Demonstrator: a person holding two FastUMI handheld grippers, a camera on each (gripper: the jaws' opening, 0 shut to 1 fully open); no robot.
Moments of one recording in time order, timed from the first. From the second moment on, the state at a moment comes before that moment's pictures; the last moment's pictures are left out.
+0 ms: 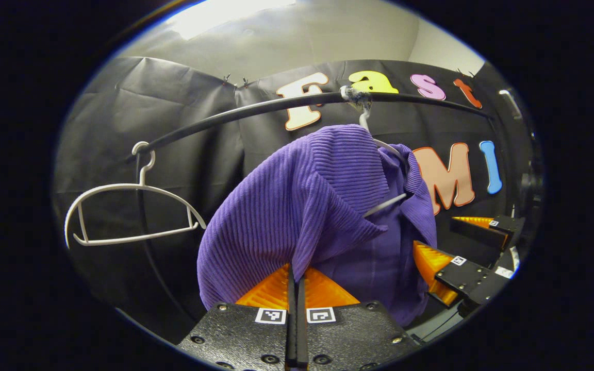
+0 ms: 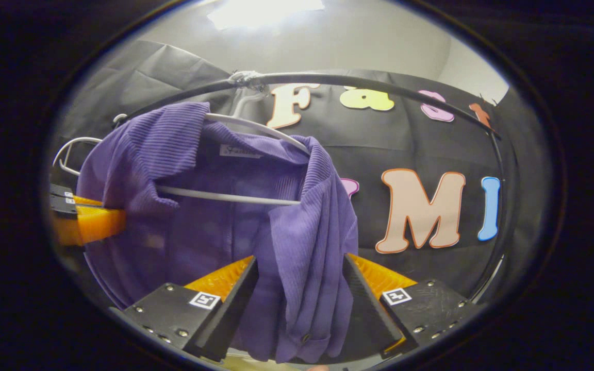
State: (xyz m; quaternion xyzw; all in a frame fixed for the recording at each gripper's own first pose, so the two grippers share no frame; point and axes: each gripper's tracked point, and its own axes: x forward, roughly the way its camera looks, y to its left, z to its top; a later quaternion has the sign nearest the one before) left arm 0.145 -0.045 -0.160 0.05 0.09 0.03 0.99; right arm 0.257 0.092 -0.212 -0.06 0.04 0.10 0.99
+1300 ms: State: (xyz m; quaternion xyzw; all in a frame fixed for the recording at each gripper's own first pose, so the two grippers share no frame) left arm 0.045 -0.014 -0.050 -0.05 0.04 -0.22 0.97; right arm 0.334 0.005 -0.162 0.02 0.04 -0.06 1.00
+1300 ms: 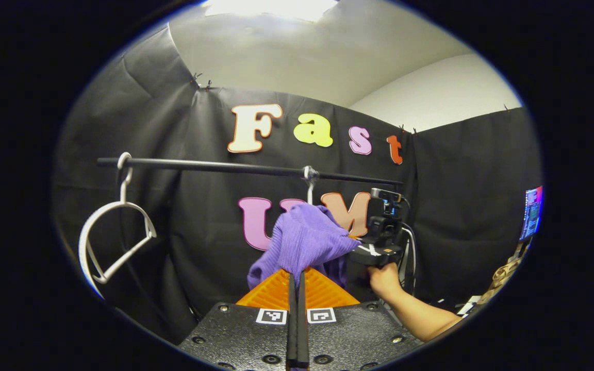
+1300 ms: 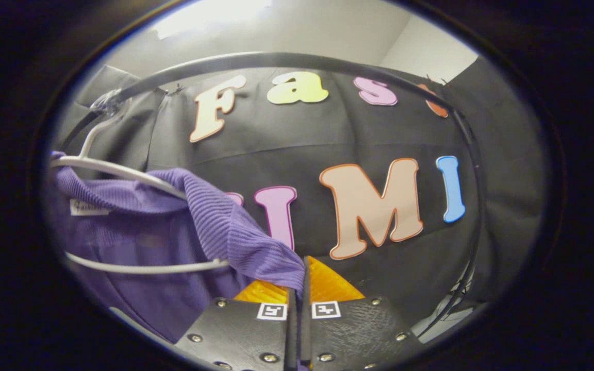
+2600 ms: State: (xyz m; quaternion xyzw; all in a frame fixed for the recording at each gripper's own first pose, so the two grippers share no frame) left arm 0.168 0.043 -0.122 -0.04 0.07 -0.08 0.99; right arm 0.399 -0.024 -0.253 -0.01 0.09 -0.09 0.99
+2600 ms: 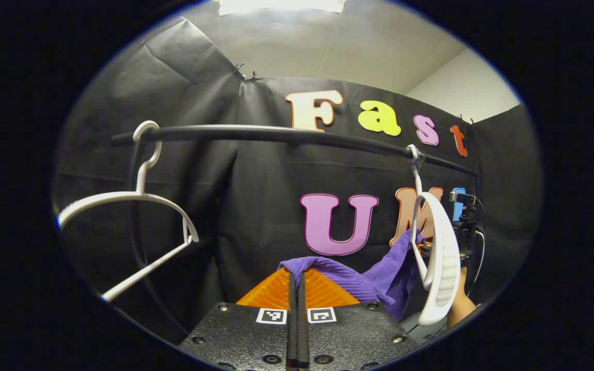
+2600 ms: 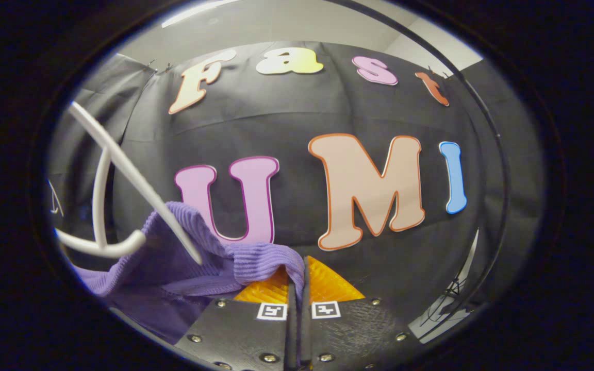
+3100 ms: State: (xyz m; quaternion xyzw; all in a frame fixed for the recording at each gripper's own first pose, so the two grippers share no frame) left arm 0.151 0.046 -0.165 -0.05 0.09 -0.09 0.99; right arm 0.332 -0.012 -0.283 -0.03 0.11 -0.09 0.99
